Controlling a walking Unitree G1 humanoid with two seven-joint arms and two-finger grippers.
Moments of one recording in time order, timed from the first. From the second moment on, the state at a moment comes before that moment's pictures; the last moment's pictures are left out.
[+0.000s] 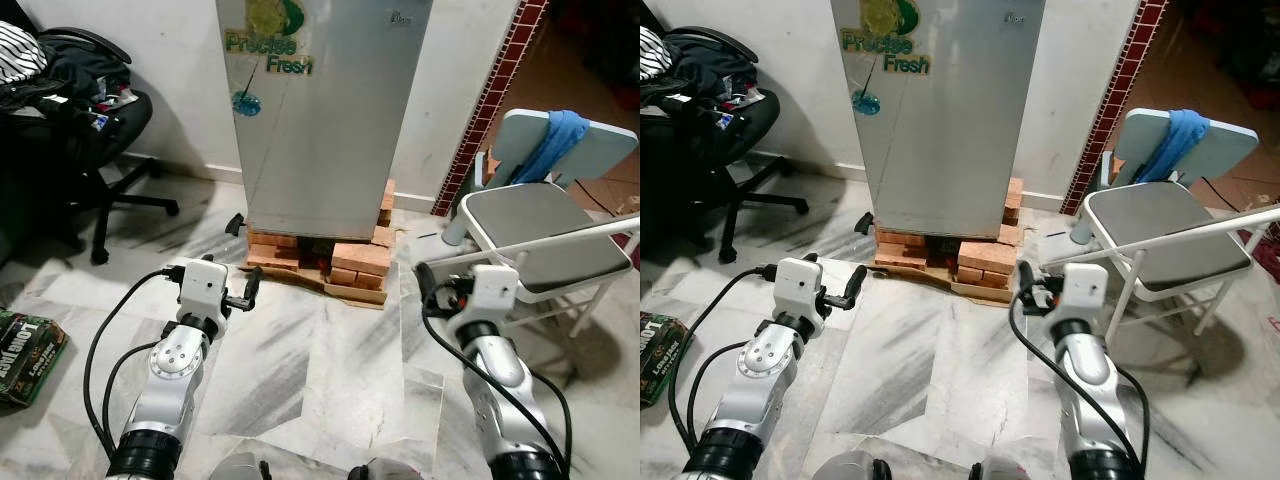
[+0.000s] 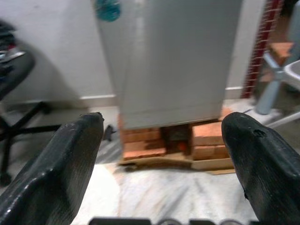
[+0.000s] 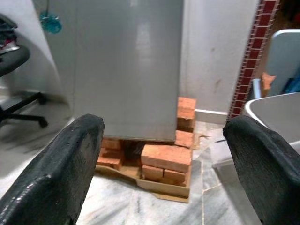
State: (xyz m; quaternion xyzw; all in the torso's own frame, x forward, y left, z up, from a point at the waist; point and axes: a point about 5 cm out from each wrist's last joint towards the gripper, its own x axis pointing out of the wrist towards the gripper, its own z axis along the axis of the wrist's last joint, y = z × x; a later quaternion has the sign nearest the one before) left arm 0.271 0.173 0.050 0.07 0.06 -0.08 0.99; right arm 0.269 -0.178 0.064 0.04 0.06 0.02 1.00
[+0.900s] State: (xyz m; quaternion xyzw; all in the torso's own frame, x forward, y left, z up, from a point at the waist) left arm 0.272 0.188 0.054 0.09 0.05 -0.05 0.99; right arm 0.267 -0.172 0.051 0.05 0.08 0.03 0.99
